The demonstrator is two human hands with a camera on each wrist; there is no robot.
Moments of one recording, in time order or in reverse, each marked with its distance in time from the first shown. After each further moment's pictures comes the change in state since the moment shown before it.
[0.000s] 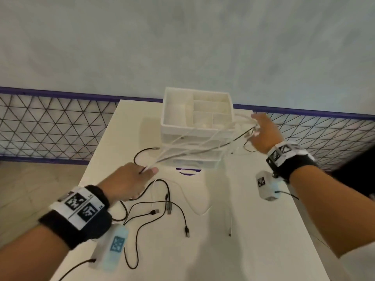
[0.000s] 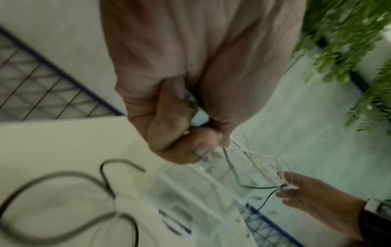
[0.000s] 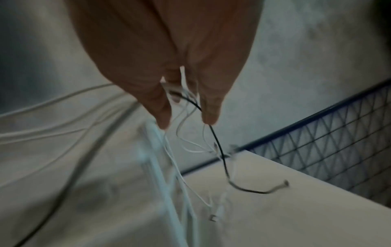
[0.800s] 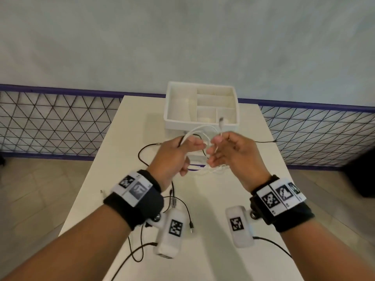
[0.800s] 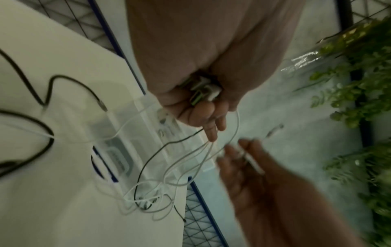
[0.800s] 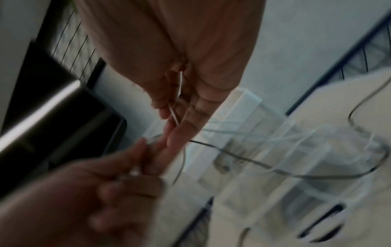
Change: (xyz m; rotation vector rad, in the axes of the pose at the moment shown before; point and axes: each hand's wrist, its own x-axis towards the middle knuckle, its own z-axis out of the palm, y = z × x) left_hand 0.009 0.072 0.046 -0.713 0.004 0.226; right_hand -0.117 -0.084 0.018 1.015 -0.238 -0.064
